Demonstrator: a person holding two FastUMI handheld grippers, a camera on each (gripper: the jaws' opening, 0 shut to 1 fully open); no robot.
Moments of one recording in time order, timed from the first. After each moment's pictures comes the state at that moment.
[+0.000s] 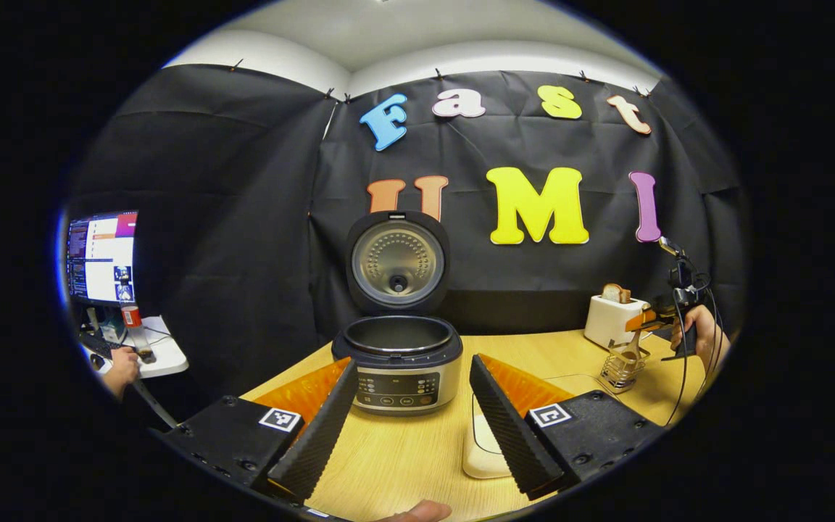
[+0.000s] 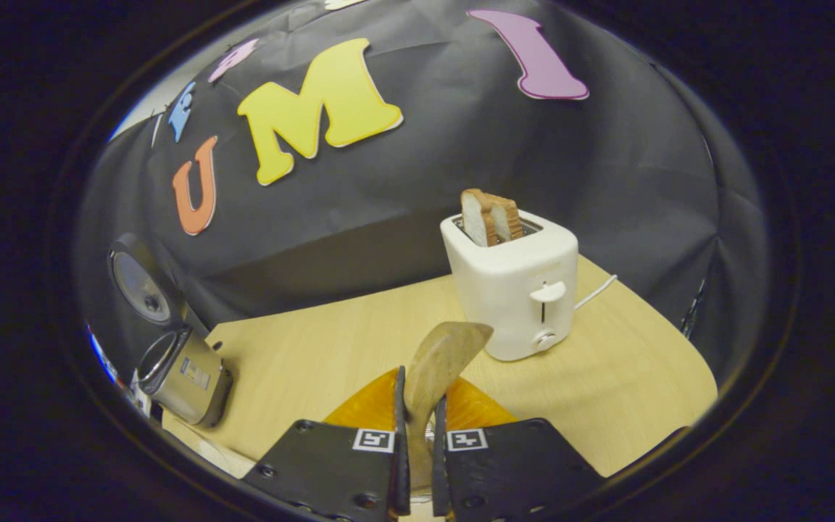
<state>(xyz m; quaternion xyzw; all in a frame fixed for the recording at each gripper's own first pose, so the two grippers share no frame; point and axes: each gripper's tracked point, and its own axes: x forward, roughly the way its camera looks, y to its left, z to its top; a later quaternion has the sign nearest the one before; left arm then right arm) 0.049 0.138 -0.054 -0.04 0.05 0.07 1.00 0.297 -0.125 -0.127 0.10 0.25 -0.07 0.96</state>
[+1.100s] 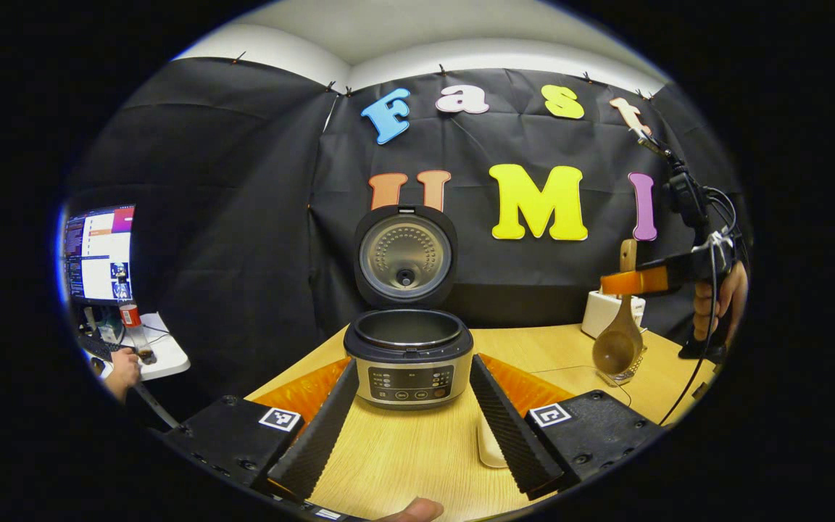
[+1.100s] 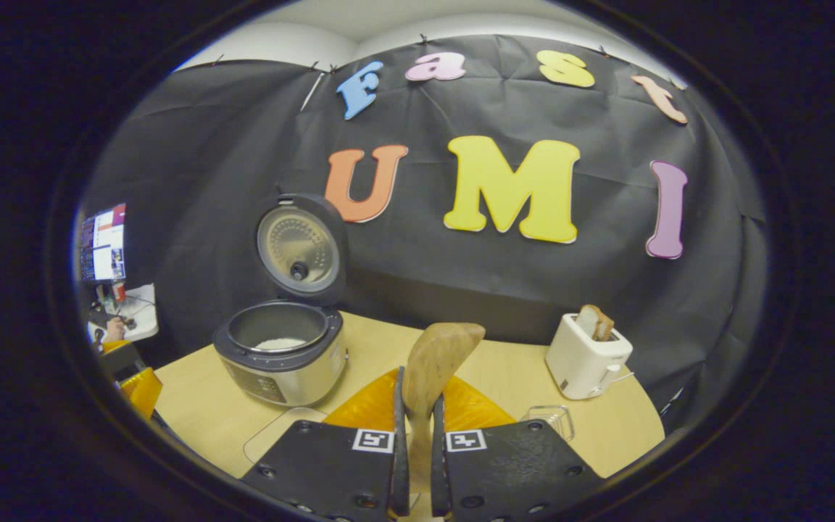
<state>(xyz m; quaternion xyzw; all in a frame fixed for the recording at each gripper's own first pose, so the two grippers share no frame) 0.037 0.162 -0.054 -0.04 0.06 0.05 1.00 0.185 0.147 -0.035 -0.08 0.16 0.05 0.98</state>
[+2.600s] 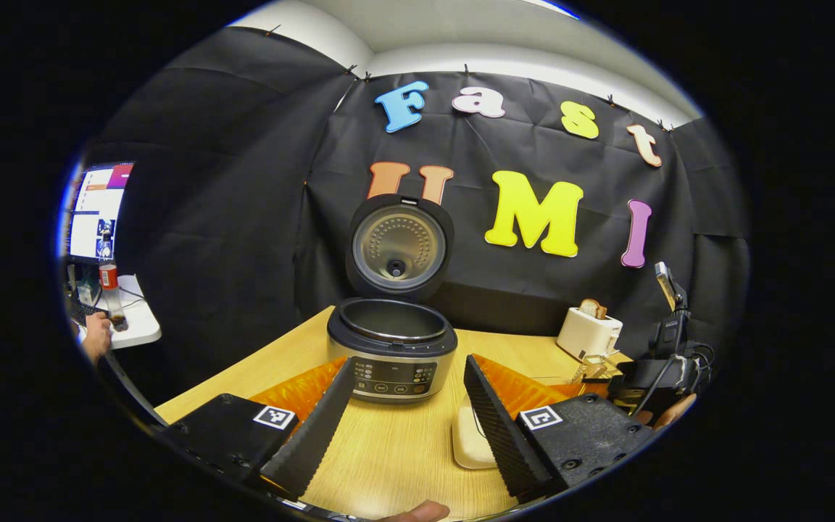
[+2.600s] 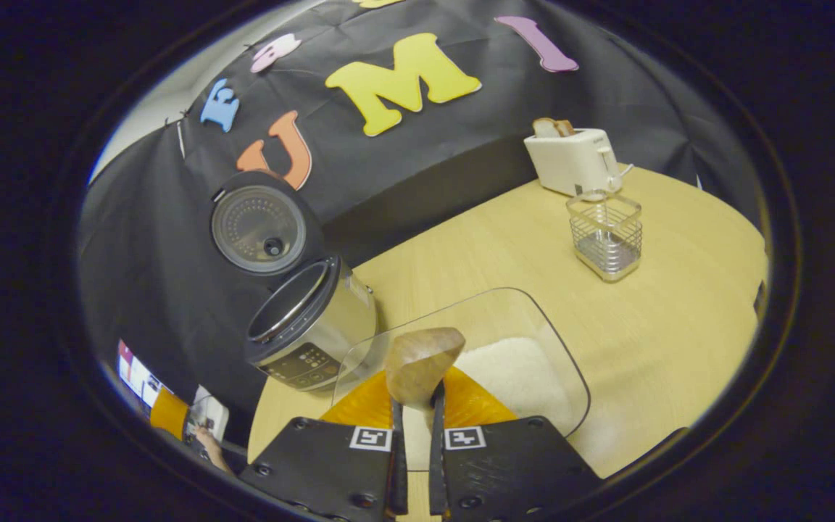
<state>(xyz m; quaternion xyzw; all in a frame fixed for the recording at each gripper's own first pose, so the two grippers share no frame) 0.041 0.161 -0.063 -0.12 0.07 0.02 0.99 0.135 0.197 -0.168 0.26 0.27 -0.03 0.92</state>
